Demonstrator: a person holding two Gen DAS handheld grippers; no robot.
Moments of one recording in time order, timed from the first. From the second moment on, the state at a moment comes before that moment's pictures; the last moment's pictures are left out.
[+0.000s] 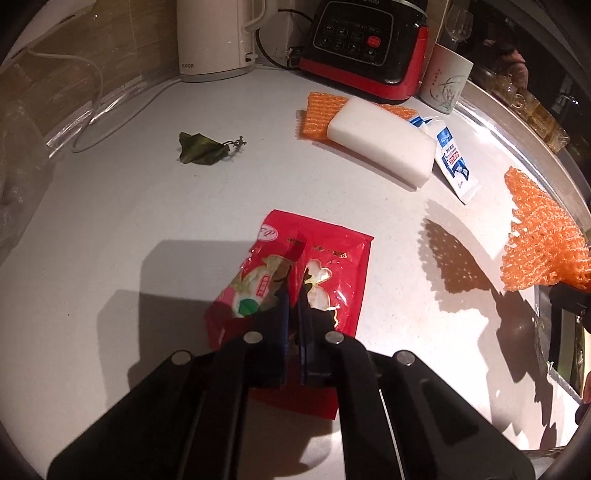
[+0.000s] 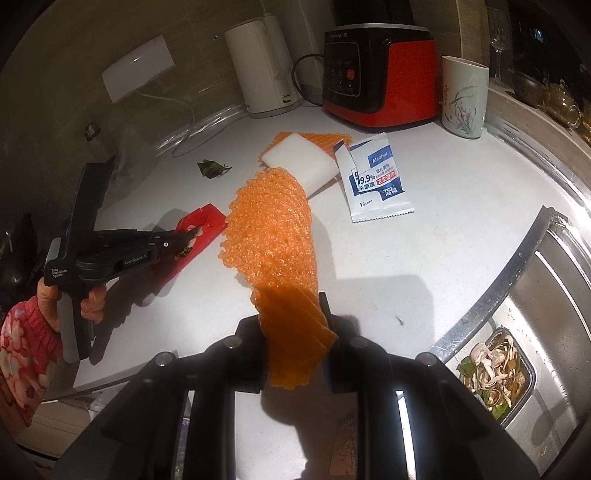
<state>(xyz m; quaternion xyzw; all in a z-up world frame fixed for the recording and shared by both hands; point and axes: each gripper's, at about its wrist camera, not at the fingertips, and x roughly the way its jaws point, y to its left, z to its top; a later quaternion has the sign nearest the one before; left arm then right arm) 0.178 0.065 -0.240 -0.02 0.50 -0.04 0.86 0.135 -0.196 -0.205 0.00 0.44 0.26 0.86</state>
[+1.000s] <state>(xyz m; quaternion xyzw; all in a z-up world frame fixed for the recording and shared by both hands) -0.116 0.018 -0.127 -0.08 0.43 -0.20 0.88 -0.113 -0.191 -0.176 0.04 0.43 0.22 0.88</state>
